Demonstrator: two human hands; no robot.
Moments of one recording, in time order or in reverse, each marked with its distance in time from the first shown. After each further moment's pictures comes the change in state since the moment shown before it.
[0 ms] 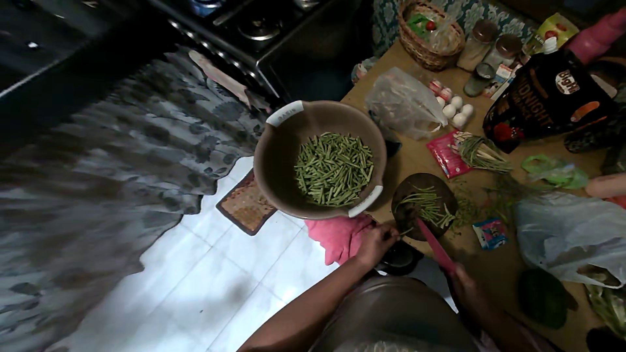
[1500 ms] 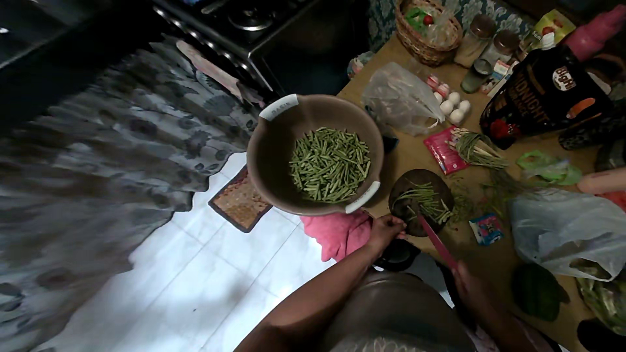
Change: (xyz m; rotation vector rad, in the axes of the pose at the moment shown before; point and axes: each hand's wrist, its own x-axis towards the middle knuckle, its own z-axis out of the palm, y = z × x) left_hand 0.029 0.010 0.029 -0.601 0.103 -0.232; right_hand -0.015 -0.024 -0.023 -0.162 -0.031 0.090
